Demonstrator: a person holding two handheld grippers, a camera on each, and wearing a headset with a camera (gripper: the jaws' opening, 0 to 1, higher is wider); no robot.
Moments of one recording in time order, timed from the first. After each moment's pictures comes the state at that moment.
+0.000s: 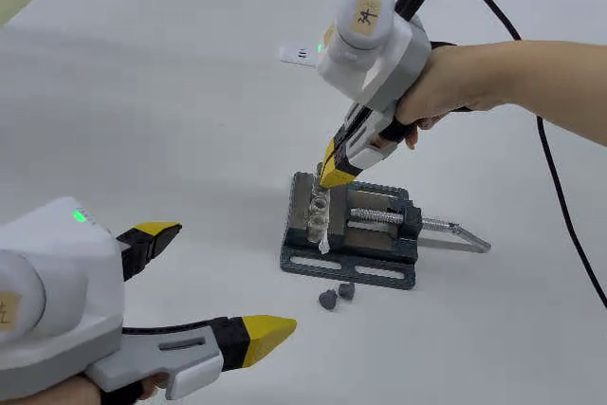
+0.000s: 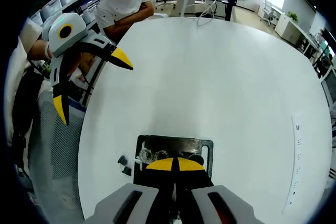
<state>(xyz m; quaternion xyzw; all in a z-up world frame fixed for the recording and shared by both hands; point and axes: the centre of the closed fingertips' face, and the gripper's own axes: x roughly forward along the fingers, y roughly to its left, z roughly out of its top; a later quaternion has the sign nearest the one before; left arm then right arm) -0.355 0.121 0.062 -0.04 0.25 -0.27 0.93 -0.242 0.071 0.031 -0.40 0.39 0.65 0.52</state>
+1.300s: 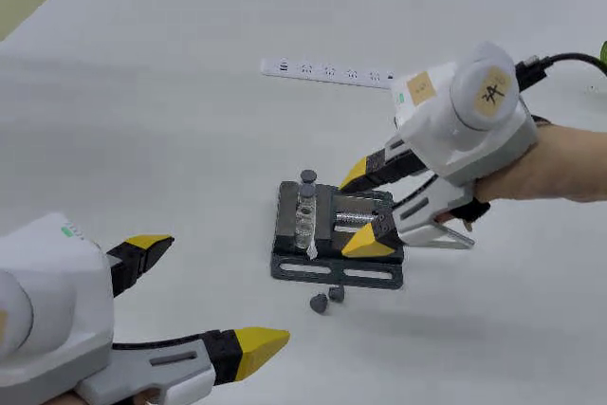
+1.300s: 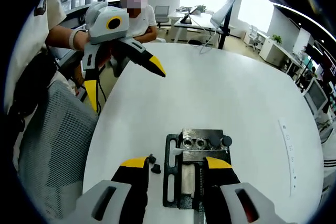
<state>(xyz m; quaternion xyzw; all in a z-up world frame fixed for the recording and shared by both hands) -0.367 0.116 0.068 -0.03 0.25 -0.29 0.92 -0.304 0.029 0.051 -0.35 0.29 0.66 0.60</state>
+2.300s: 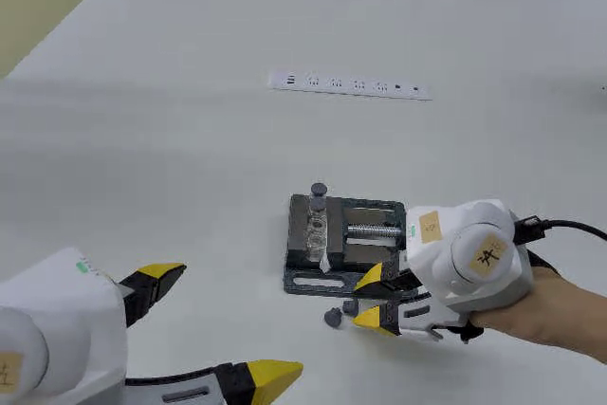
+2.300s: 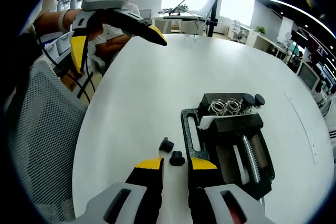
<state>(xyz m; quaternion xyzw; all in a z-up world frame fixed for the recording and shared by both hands) -0.372 0.116 0.063 -0.02 0.26 -0.30 0.92 -0.330 0.020 -0.025 -0.32 0.30 0.62 0.65</state>
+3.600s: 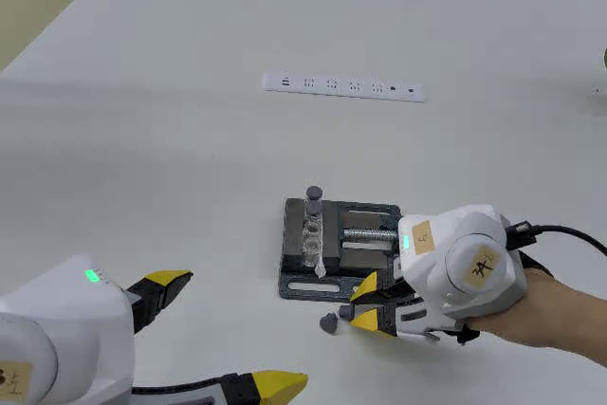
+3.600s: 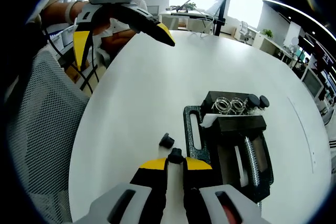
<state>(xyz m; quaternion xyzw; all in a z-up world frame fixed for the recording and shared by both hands) -0.372 0.104 0.056 -0.02 0.27 -0.32 0.91 -0.329 0.016 -0.028 -0.34 0.30 0.63 0.63</state>
